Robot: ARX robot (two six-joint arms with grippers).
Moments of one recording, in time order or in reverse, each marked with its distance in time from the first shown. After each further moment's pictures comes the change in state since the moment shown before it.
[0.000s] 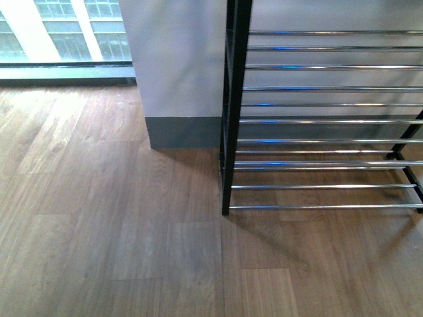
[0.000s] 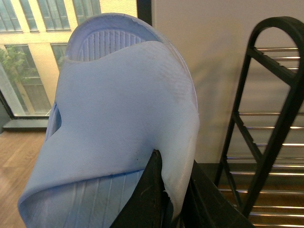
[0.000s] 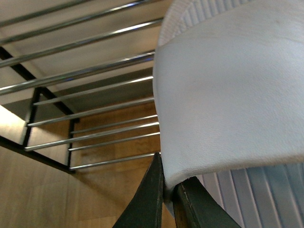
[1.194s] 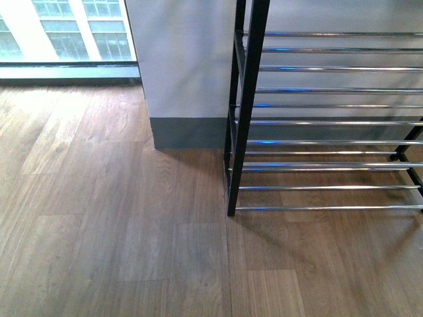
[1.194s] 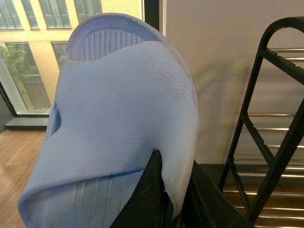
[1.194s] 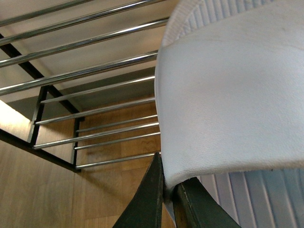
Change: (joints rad) left arm 0.000 -0.003 0.000 0.000 -0.005 0.000; right arm 0.000 0.000 0.000 0.000 -0.001 0.000
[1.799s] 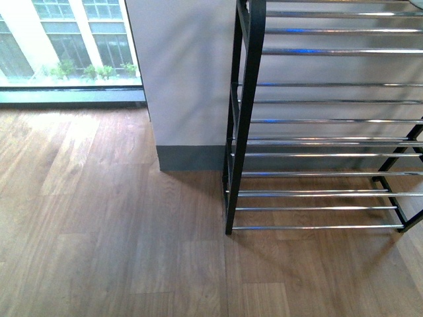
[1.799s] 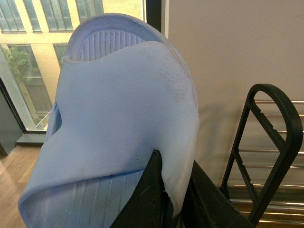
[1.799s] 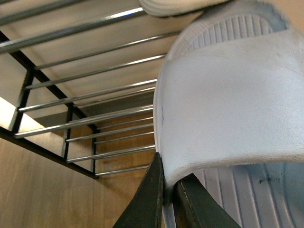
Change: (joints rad) left arm 0.000 0.000 -0.001 0.000 -0.002 0.000; right arm 0.000 0.000 0.000 0.000 -0.003 0.004
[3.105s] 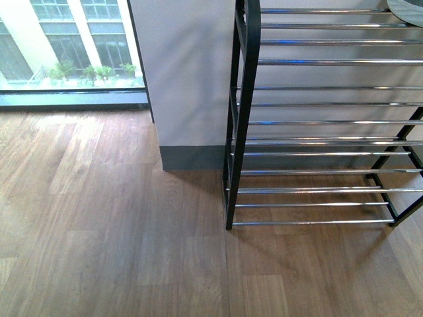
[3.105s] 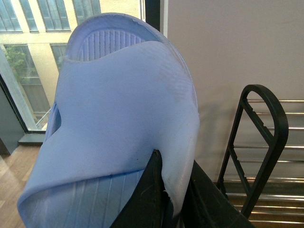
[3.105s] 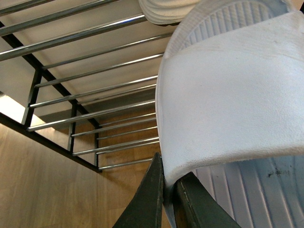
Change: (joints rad) left arm -0.001 0.000 0.000 0.000 0.001 0.000; right arm 0.000 0.002 0.000 0.000 0.003 0.000
